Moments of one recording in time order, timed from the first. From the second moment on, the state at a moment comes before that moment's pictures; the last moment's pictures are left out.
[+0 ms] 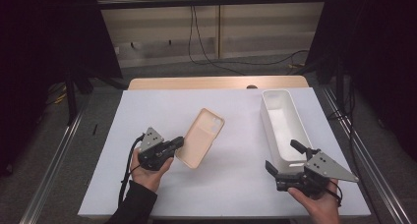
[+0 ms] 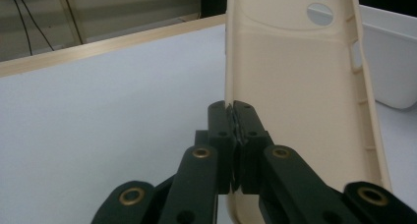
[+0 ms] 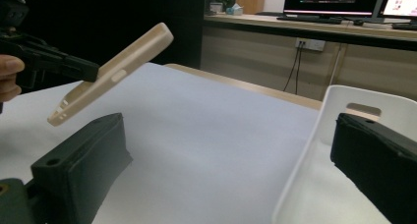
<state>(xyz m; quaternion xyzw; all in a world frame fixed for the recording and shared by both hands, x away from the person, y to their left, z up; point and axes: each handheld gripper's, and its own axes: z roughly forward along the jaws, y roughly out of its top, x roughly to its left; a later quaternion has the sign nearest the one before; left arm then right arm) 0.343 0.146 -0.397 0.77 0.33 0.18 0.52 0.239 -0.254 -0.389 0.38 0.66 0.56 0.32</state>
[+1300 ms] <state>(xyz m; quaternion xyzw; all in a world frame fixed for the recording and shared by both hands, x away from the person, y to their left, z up) 0.358 0.103 -0.392 0.76 0.30 0.18 0.54 0.320 -0.180 -0.366 0.40 0.65 0.58 0.27</state>
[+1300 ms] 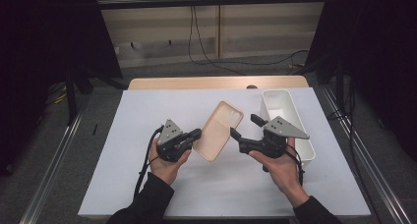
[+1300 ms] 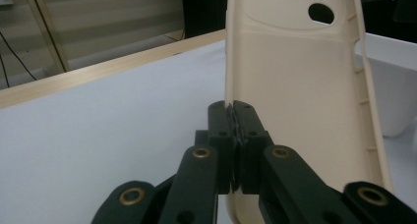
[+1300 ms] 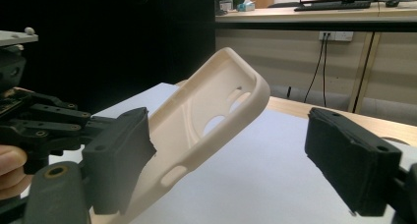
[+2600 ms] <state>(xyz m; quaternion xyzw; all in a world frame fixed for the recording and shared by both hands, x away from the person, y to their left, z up) 0.354 0.107 -0.394 0.76 0.31 0.21 0.53 0.345 -0.166 -0.383 0.50 0.58 0.62 0.17</state>
